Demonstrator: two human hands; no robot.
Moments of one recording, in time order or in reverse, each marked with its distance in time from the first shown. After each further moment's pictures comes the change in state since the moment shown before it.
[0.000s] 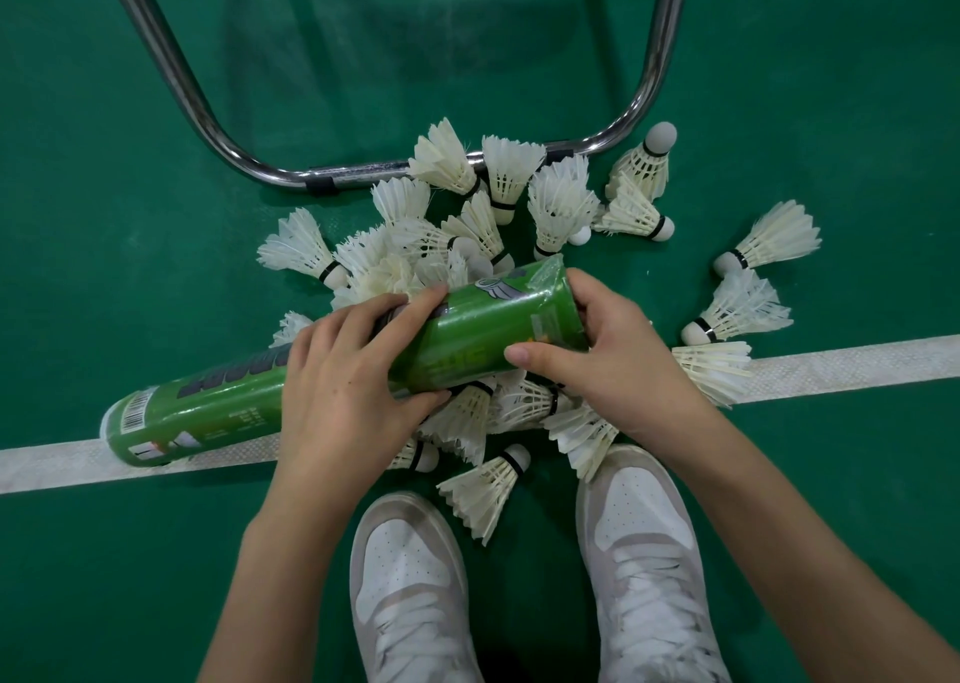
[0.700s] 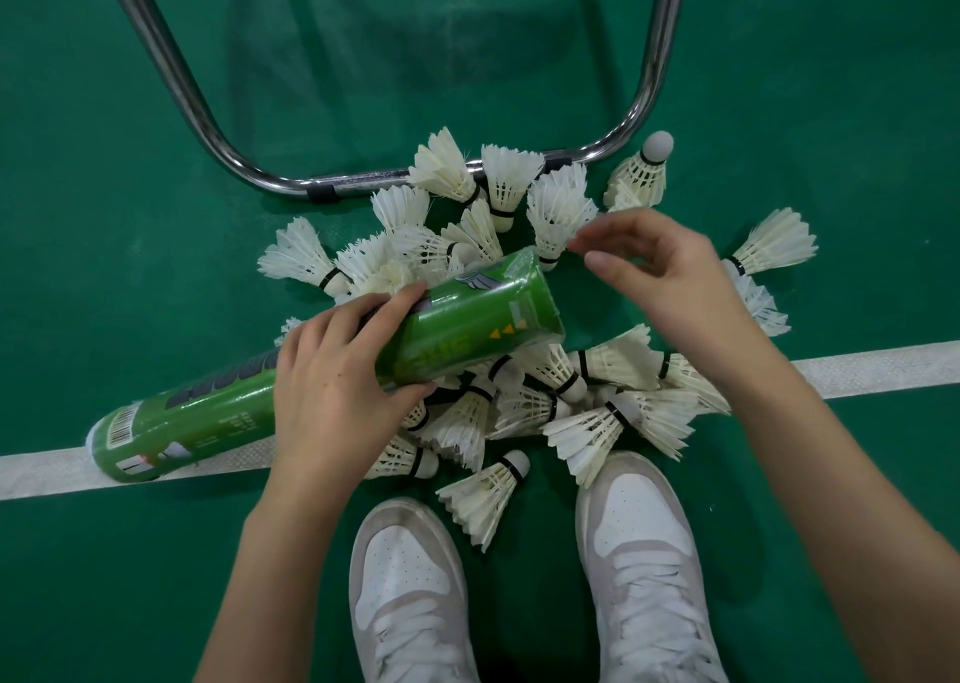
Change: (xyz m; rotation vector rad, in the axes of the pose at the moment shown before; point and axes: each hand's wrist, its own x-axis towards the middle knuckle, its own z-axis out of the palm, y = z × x) left_hand 0.006 -0.006 0.002 0.006 0.018 -0.104; right_hand 0.031 0.002 -0.050 -0.150 0.157 -0.098
